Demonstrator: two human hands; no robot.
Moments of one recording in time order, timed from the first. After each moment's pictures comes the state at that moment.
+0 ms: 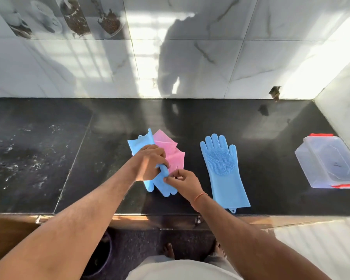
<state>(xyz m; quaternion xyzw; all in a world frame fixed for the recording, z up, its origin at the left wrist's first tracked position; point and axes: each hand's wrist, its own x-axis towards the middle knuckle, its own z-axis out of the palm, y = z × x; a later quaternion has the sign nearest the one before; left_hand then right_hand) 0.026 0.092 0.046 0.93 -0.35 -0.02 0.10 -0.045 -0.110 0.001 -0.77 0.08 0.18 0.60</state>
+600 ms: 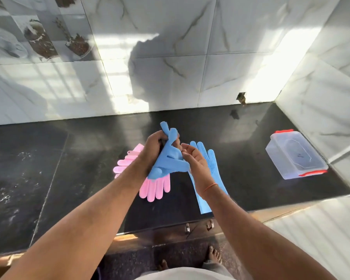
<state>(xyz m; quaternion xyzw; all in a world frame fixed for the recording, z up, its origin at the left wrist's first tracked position) 0.053 -0.025 0.123 0.42 -0.01 -0.36 0.83 -0.023 -0.174 0.079 -0.63 0.11 0.02 0.77</state>
